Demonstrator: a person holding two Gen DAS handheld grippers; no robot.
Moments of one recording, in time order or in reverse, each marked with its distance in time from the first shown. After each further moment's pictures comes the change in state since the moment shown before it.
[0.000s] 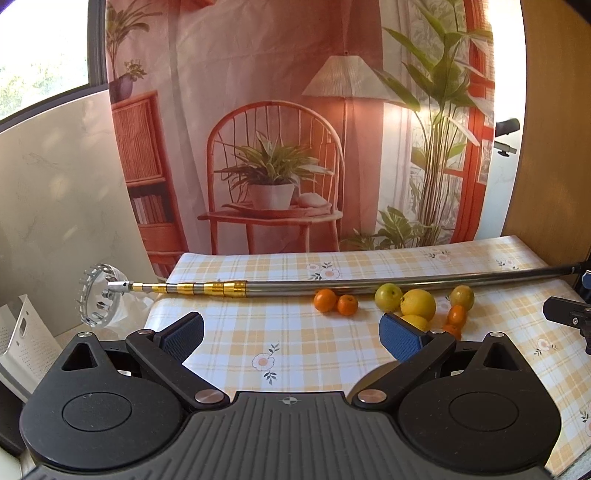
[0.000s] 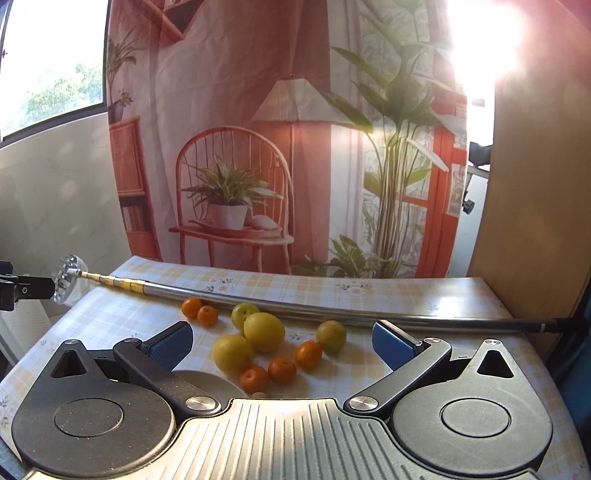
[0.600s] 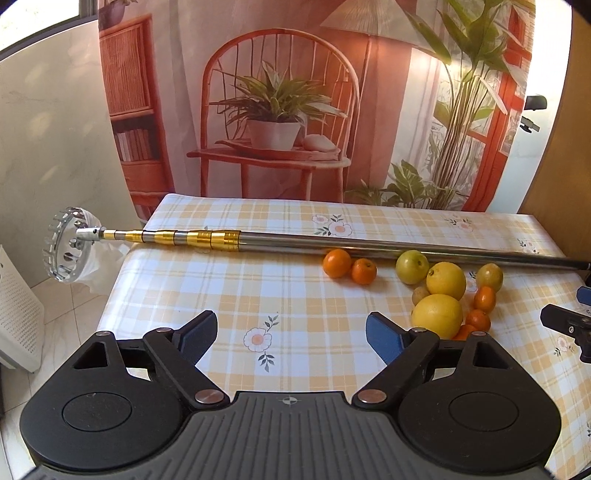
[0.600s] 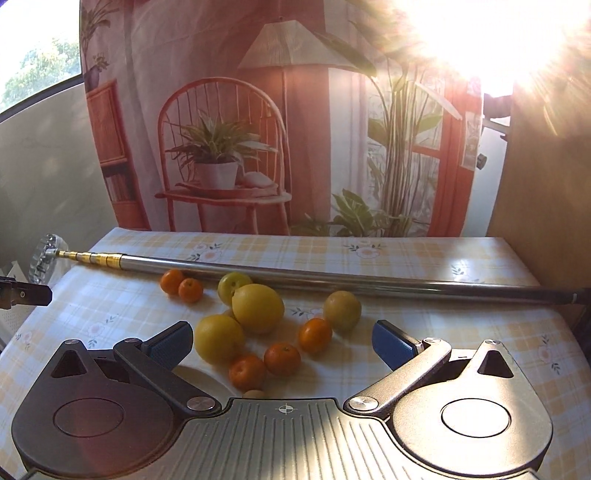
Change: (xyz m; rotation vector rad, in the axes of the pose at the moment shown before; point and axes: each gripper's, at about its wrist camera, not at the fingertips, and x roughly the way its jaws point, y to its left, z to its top) left arm 0.087 0.030 0.006 -0.075 0.184 -0.051; right arm 0.087 -0.007 -0.008 0.053 0.131 0.000
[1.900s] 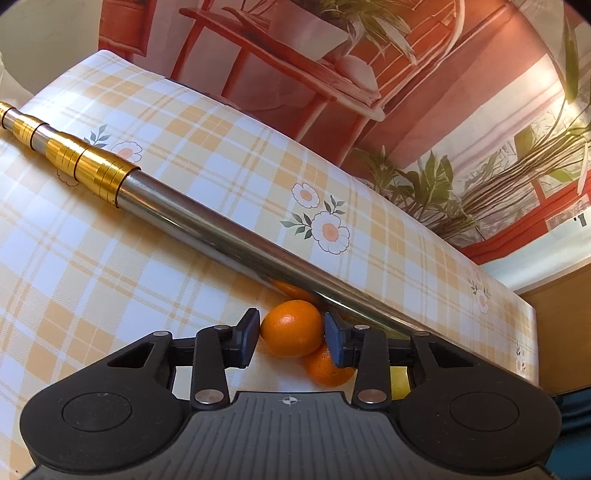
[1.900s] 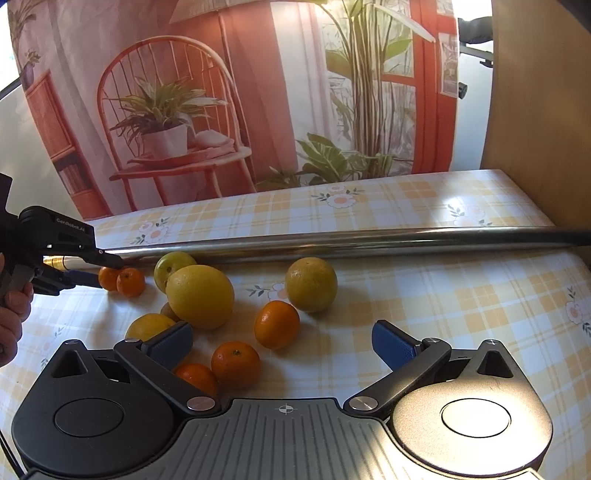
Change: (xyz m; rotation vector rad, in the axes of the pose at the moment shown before) left arm 0.218 -0.013 0.061 -0.459 0.288 -0.197; right arm 0.085 -0.042 -0.001 0.149 0.147 -0.040
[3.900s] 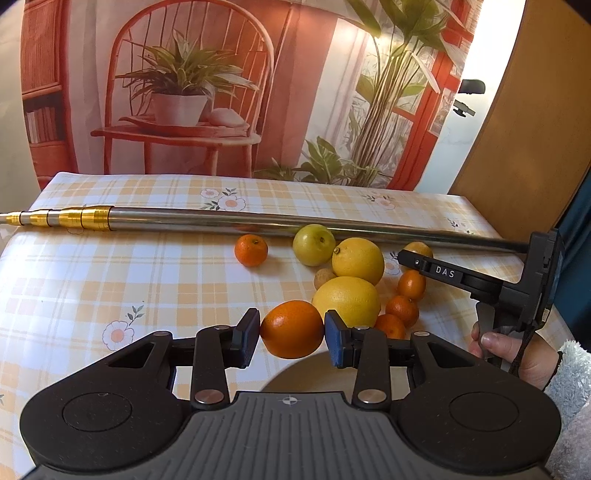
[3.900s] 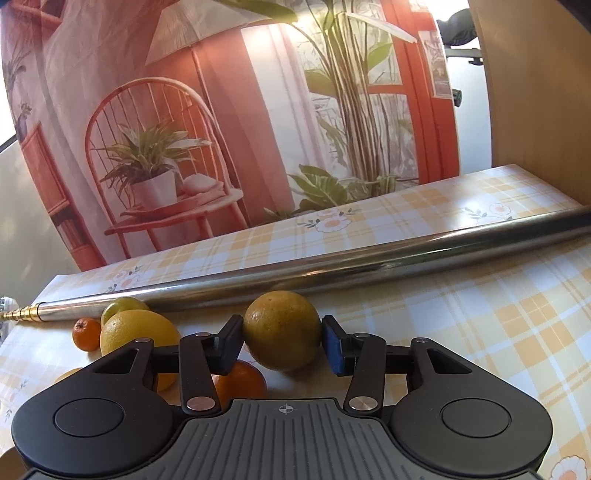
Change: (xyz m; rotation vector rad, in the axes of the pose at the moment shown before) left arm -0.121 -0.030 -0.135 0.509 -0.198 -0.061; right arm 0.078 -0.041 -0.012 0.090 -0.197 0.079
